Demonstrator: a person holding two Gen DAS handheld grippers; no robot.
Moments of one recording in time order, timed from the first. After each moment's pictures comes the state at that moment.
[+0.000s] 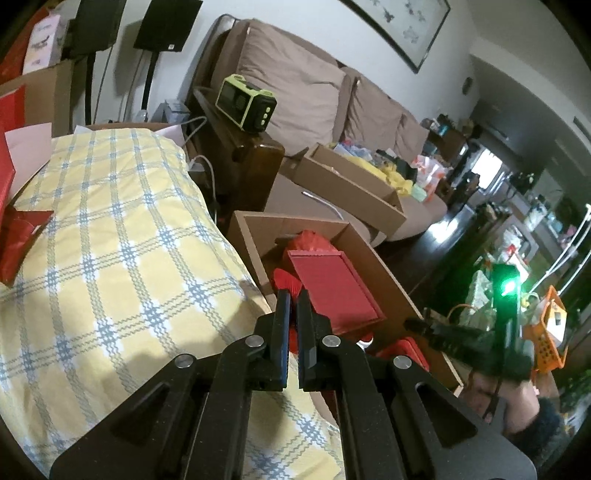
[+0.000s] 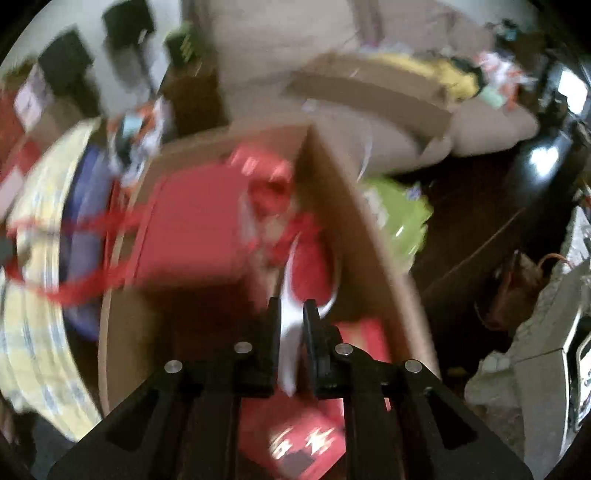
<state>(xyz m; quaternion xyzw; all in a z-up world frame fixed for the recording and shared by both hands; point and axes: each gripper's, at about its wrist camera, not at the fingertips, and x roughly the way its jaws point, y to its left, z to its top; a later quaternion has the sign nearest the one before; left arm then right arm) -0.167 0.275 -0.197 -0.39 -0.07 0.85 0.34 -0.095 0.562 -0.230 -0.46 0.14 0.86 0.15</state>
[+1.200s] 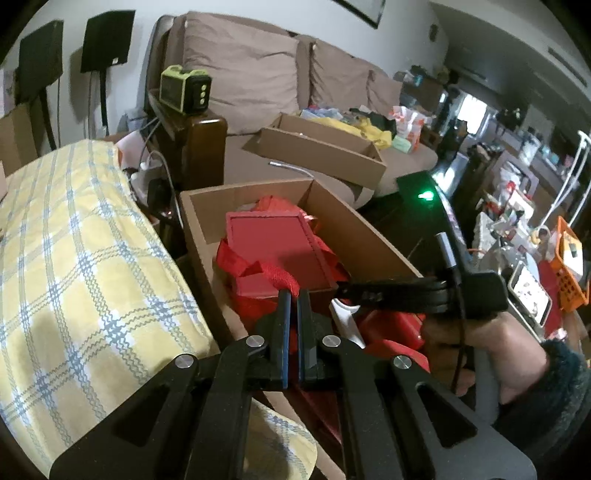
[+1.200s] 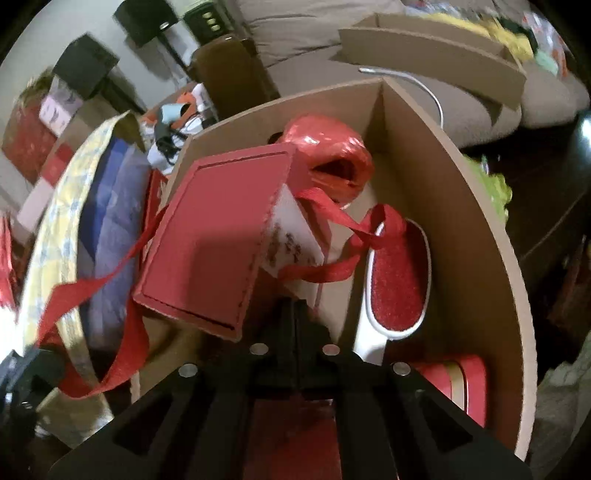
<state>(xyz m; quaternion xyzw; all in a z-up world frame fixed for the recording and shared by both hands) -0.122 0.338 -0.212 -0.39 0.03 0.84 0.37 -0.148 0.556 -0.278 -0.51 0.22 0.83 0.02</state>
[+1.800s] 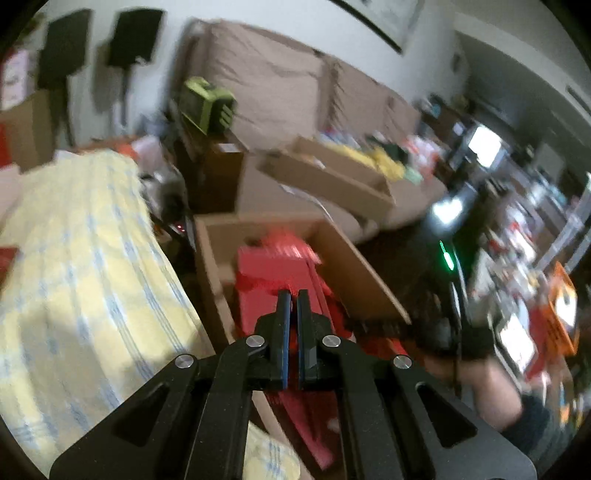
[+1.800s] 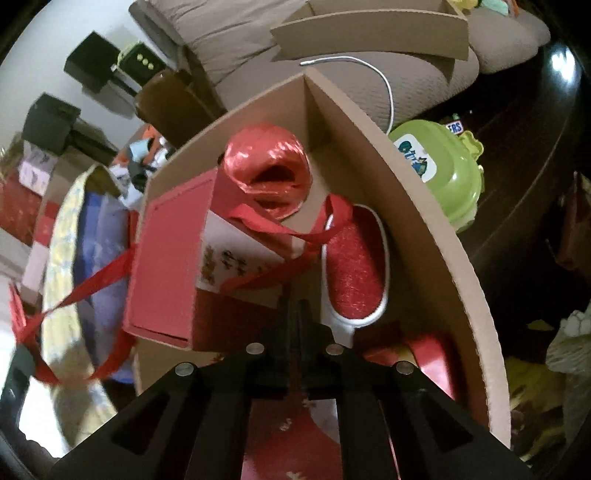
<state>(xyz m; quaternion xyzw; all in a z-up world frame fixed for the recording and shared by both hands) -0.151 0.336 -0.166 -0.38 -0.03 0.86 0.33 -0.133 0.596 -0.273 -0.49 0.32 0.81 0.06</state>
